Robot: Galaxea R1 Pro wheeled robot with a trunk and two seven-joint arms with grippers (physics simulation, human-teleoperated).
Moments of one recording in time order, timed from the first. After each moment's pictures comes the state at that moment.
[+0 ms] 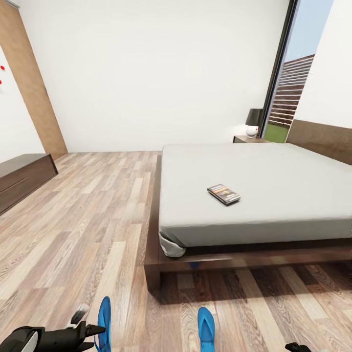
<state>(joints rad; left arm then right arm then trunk) -0.42 0.33 0.19 -0.42 0.16 0.83 -1.00 -0.51 -0.40 0.11 0.05 -0.99 0.39 0.33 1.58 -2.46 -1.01</state>
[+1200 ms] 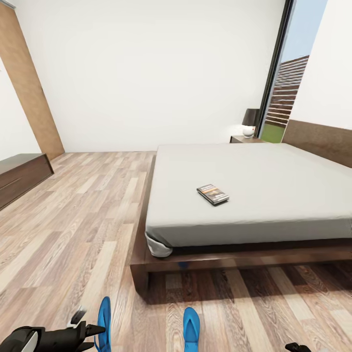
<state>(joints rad) -0.42 0.33 0.19 -0.42 0.16 0.83 -1.00 -0.51 -0.40 0.11 0.05 -0.99 0.39 0.33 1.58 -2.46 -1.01</state>
